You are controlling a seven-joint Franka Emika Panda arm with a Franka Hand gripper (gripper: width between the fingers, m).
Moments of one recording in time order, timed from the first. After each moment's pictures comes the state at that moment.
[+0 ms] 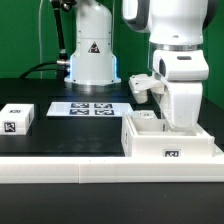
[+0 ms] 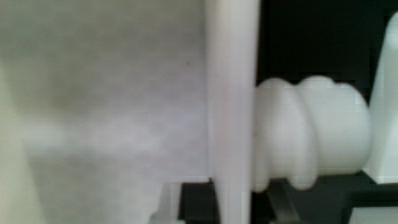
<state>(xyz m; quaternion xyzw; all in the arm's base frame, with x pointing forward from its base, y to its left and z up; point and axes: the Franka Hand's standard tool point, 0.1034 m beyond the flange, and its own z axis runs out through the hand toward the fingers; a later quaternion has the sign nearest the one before) 0.517 0.114 0.016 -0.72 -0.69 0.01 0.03</state>
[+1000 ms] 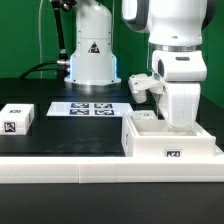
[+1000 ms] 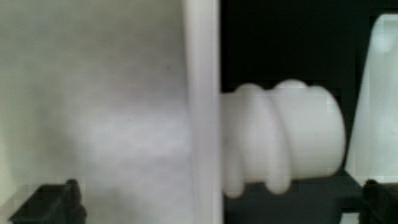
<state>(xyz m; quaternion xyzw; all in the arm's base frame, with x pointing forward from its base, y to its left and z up) 0.512 0.110 0.014 -0.72 -0.69 0.02 0.03</state>
